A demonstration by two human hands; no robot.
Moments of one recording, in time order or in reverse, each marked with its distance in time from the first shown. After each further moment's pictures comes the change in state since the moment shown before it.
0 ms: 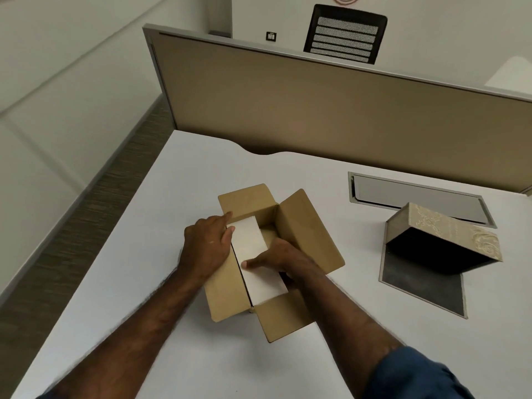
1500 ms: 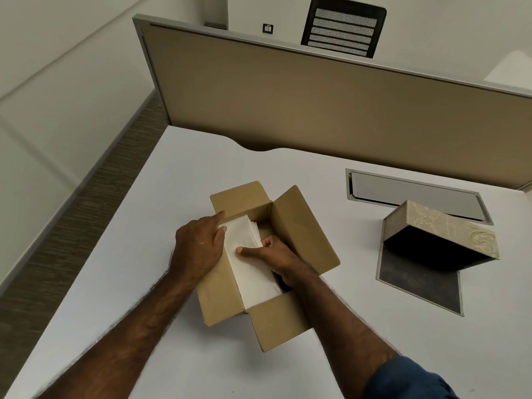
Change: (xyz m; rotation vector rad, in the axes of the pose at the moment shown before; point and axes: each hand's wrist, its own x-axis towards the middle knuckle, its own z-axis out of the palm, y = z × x) left_hand -0.001 -0.001 -0.005 -0.064 0.006 -0.054; right_hand 0.017 0.019 0.013 0.374 -0.030 -0.115
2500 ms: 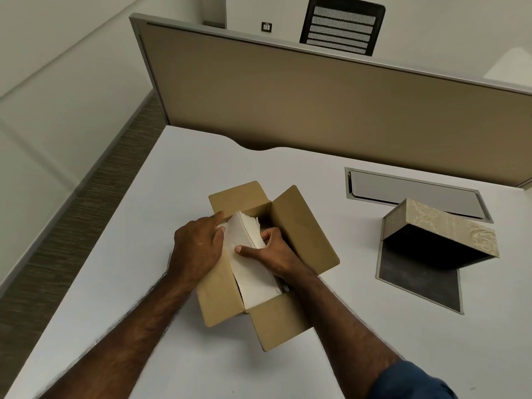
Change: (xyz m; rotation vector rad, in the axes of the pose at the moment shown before) left_hand -0.002 0.002 -0.002 -0.036 -0.046 -0.004; right_hand -0.010 -0.005 -0.003 -0.129 0.072 -0.155
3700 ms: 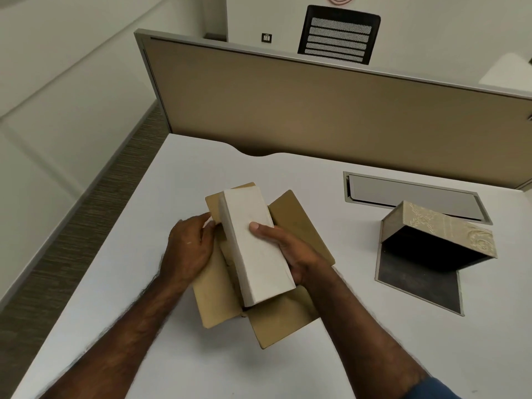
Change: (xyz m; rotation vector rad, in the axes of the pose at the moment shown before) left_hand -0.002 0.004 -0.020 -0.114 0.115 0.027; right_hand -0.055 -0.046 -0.040 0.713 -0.410 0.061
